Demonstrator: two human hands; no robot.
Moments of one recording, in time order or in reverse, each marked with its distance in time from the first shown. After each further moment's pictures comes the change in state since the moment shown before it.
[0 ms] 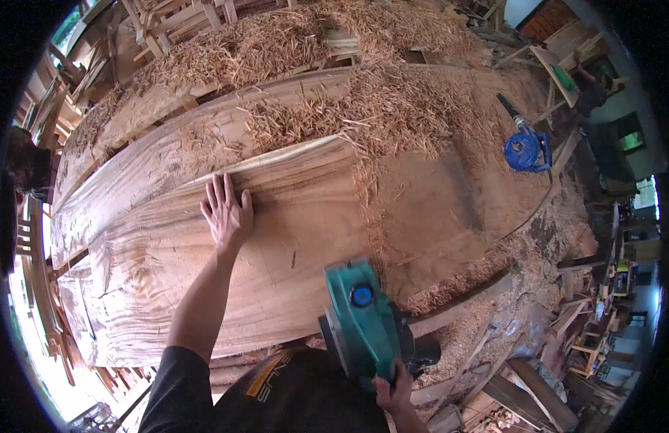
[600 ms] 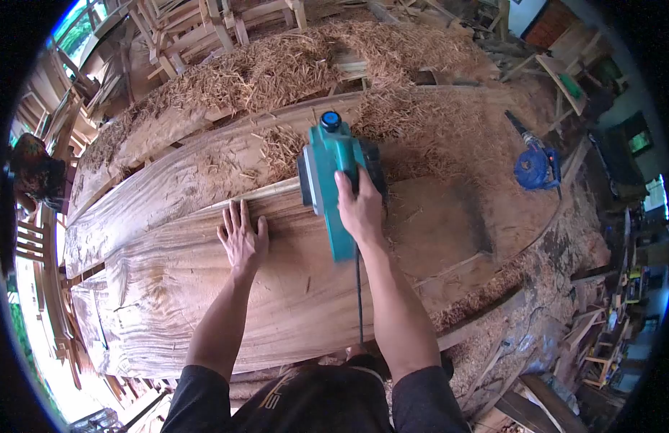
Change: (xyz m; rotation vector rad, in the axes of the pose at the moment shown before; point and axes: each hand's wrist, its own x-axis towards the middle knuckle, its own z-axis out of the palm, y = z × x) left_hand 0.001 0.005 -0.012 -0.022 -0.035 -0.012; right_hand 0.390 -0.109 0.107 0.050 0.105 -0.217
